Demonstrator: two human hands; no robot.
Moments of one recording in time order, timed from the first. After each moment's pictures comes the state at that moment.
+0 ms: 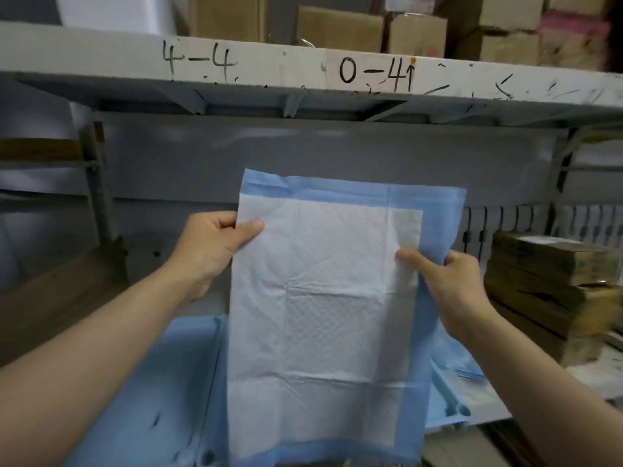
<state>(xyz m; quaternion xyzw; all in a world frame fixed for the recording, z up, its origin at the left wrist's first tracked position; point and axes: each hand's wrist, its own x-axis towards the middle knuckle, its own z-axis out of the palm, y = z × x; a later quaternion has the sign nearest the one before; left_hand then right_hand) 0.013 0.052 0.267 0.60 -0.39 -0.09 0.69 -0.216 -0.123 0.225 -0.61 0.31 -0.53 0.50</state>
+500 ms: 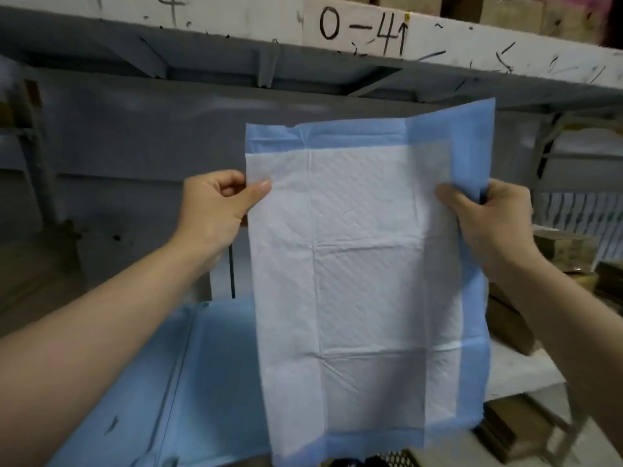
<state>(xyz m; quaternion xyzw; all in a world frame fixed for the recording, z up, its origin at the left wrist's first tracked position) 0.015 -0.017 0.270 0.53 -0.44 -0.03 0.73 -0.244 -0.175 0.275 -0.68 0.30 -0.61 0.28</state>
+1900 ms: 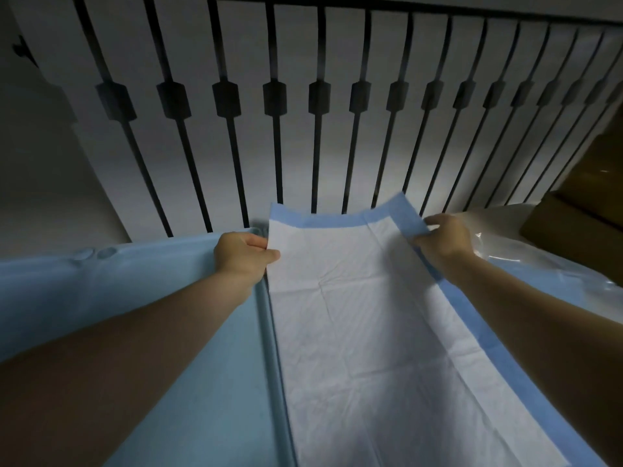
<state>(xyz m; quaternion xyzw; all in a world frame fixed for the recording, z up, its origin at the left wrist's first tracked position) 0.145 -0.291 -0.031 0.78 -0.21 -0.21 0.55 -0.081 -0.475 -0.019 -0.70 0.60 -0.29 0.28</state>
